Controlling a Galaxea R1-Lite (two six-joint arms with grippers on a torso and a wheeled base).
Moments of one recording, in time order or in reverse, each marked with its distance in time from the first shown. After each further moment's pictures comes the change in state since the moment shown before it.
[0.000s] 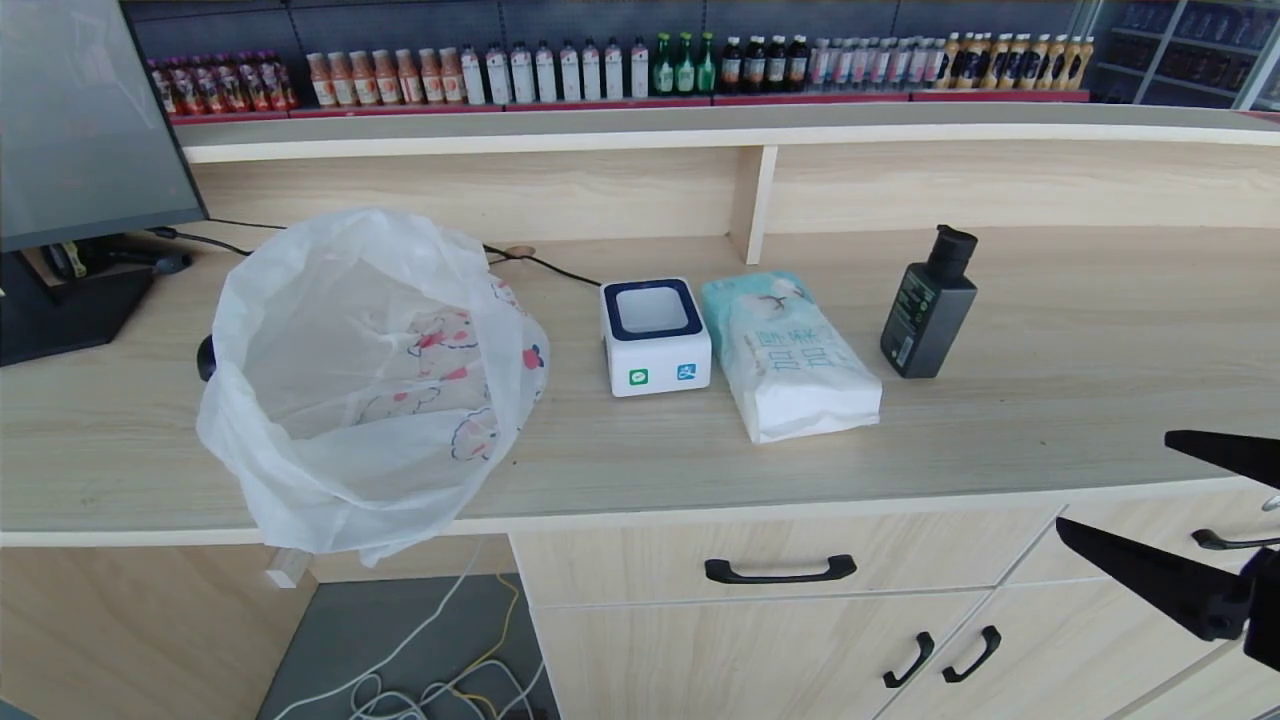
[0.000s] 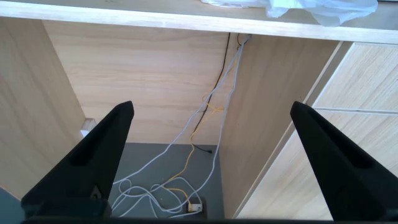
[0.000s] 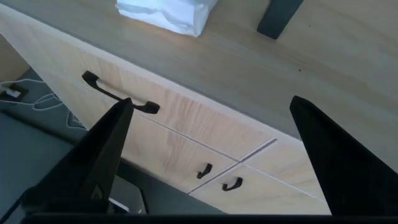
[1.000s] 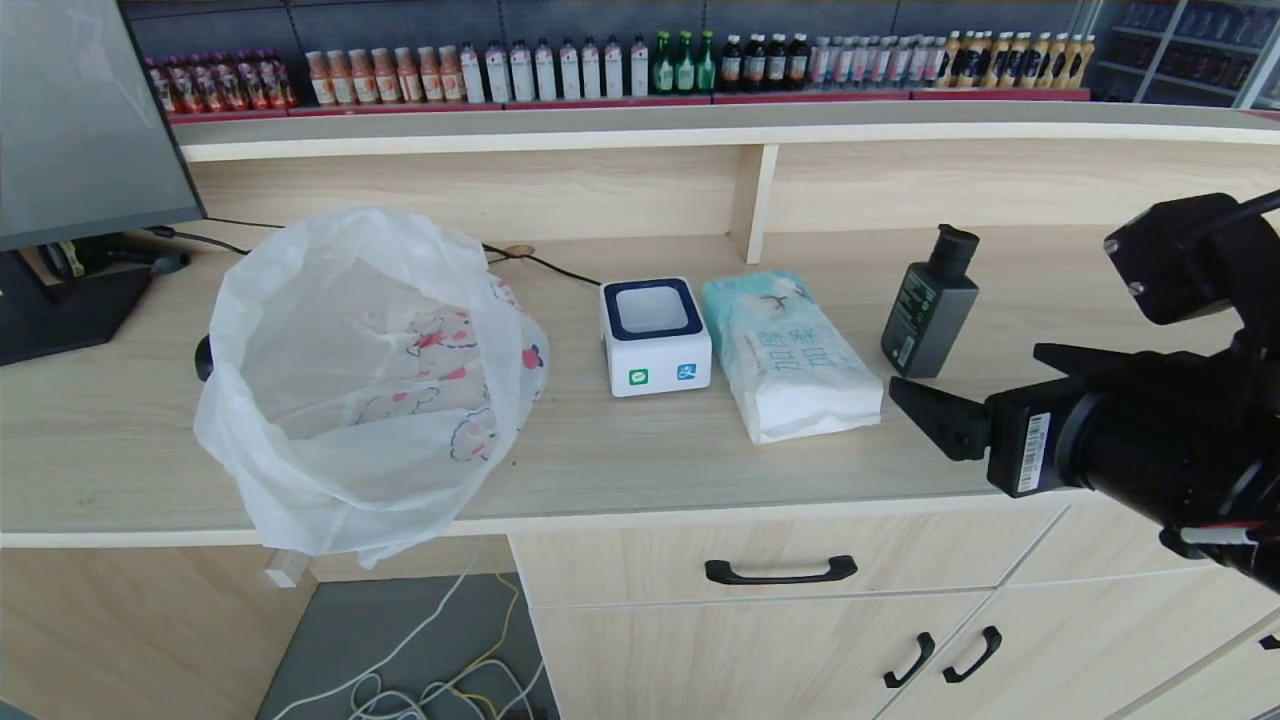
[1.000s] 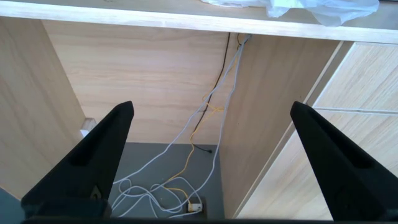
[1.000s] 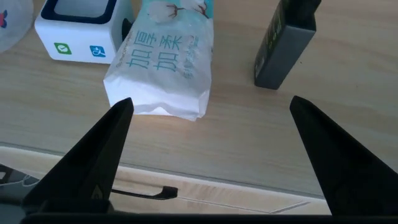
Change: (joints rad) left arm 0.000 0.000 0.000 0.000 0.000 0.000; right arm 0.284 0.350 -0.200 -0.229 -0.480 0.207
